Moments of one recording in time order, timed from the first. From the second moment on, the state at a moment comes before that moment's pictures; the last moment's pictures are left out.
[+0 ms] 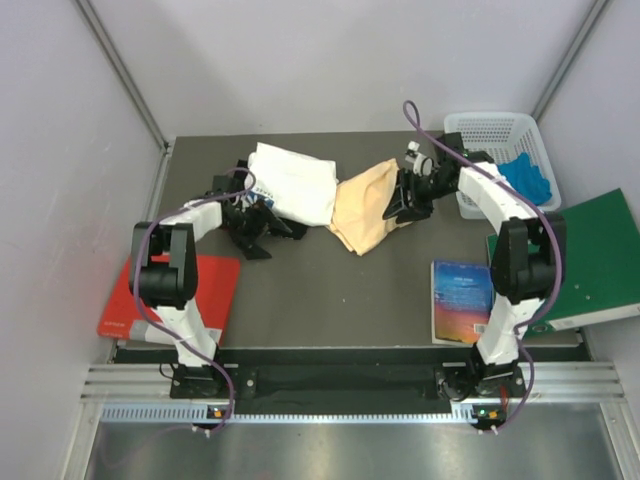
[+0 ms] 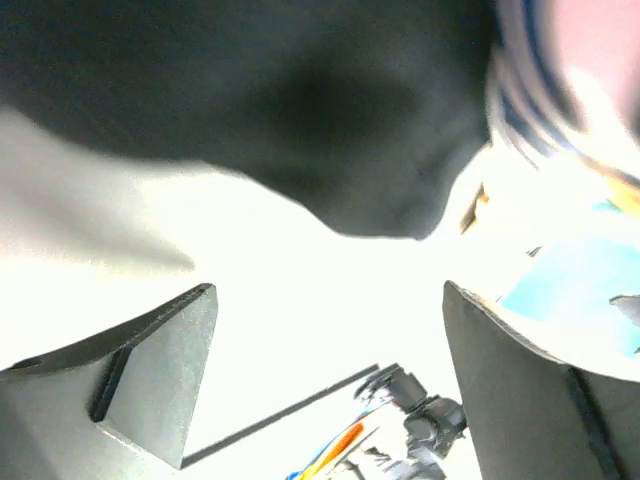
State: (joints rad) left arm -0.06 1.86 1.15 -0.47 0.54 -0.83; right arm 0.18 1.91 1.58 -0.86 -0.72 0.18
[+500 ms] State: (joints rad) left arm -0.03 1.85 1.63 -0.59 0.48 -0.60; right arm 0.19 1.97 1.66 -0.77 -0.71 0.22
